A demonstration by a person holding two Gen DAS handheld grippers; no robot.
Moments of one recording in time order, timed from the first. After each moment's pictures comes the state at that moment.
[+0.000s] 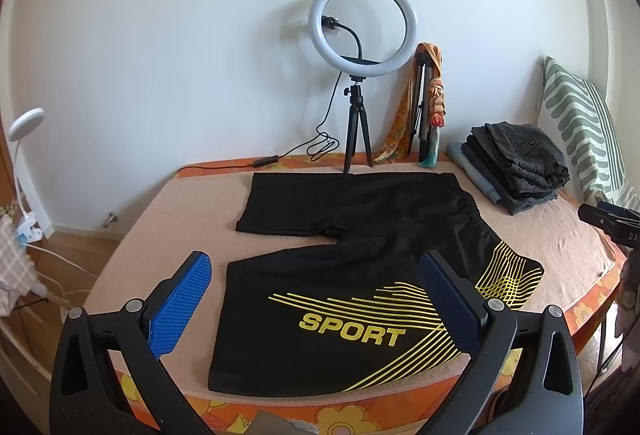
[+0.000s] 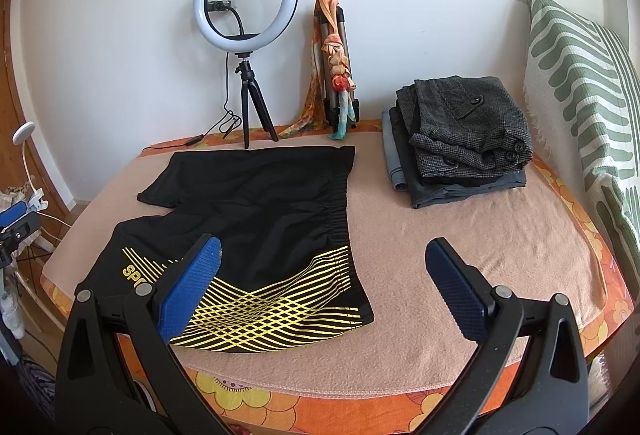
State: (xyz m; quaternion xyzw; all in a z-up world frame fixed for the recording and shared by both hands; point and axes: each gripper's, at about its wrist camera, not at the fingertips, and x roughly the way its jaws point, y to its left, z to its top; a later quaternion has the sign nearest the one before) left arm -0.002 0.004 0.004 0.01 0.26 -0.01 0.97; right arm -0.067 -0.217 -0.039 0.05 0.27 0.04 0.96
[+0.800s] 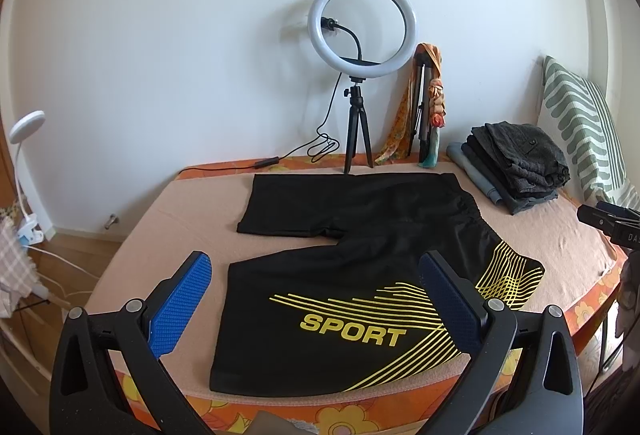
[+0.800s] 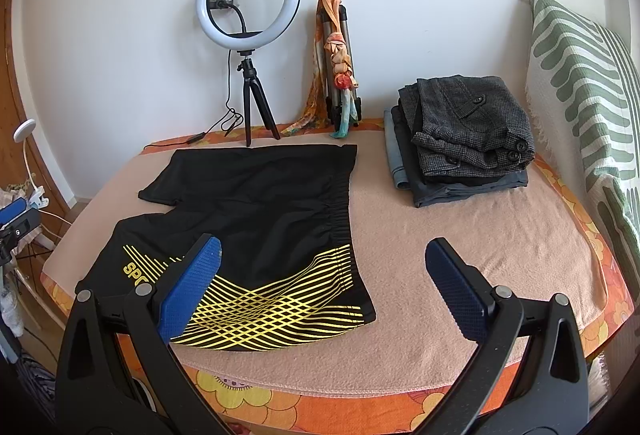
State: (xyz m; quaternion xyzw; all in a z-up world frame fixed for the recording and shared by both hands) left arm -0.002 0.003 0.005 0.01 0.26 -0.01 0.97; right arm -0.068 -0.214 -0.041 0.04 0.27 0.04 0.96
